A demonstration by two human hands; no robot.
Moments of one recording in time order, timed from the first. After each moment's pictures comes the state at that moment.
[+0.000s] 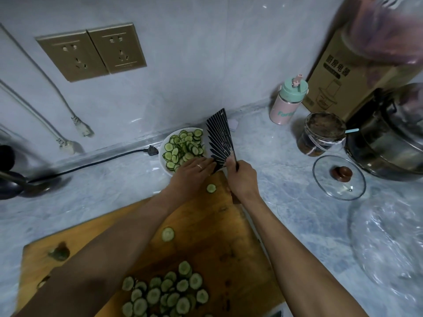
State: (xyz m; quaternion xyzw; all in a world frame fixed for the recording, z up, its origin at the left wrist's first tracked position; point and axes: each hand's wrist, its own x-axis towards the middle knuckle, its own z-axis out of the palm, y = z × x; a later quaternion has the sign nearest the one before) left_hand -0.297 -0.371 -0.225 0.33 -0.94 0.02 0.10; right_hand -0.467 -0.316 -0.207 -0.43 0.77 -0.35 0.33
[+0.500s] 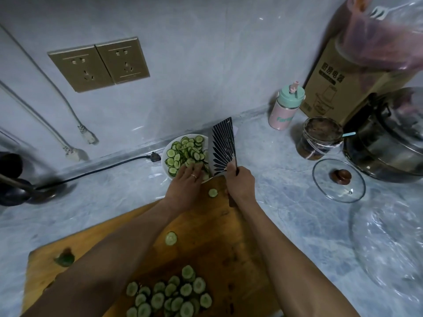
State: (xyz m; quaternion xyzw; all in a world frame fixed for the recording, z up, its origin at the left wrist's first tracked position) left_hand -0.284 -0.358 -0.239 0.42 -0.90 0.08 -0.06; right_hand -0.458 -0.316 -0.208 -0.40 0.78 -0.36 0.32
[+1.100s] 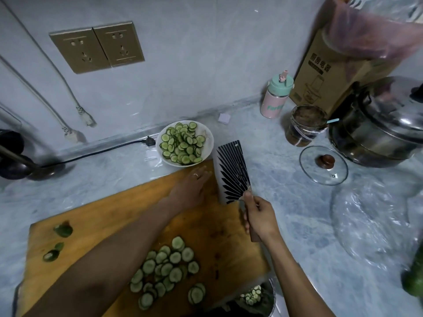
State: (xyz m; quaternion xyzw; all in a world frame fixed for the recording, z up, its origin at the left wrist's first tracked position) left_hand -0.301 -0.296 -0.231 0.42 -0.89 -0.16 -0.01; right_hand -0.498 -0.157 -0.210 -0.35 0.71 -0.41 0.45
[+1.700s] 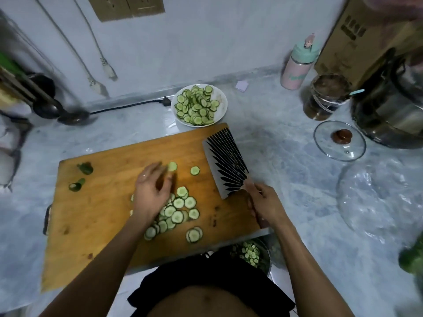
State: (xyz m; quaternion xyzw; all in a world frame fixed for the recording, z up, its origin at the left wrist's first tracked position) left_hand -0.203 -0.150 -0.242 0.65 -0.69 -0.18 0.28; right_hand -0.514 -0.097 -0.225 -0.43 0.68 -0.32 0.50
